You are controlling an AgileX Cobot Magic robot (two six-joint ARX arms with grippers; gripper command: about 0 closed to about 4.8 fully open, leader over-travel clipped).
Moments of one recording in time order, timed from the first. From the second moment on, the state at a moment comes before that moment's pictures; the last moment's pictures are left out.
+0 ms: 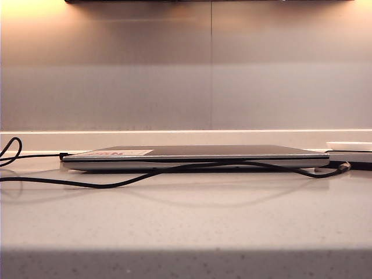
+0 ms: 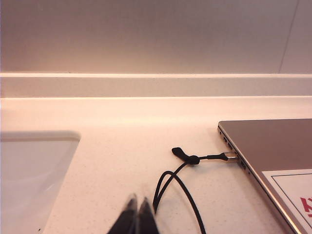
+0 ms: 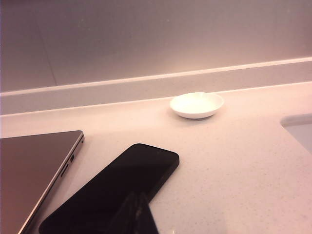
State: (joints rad) left arm 0.02 0.00 0.01 0.04 0.11 -0.02; right arm -0.03 0.00 0.01 0.04 -0.01 0.10
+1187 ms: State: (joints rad) left arm 0.02 0.00 0.01 0.04 0.11 -0.02; right arm 0.01 0.00 0.01 0.03 0.02 0.10
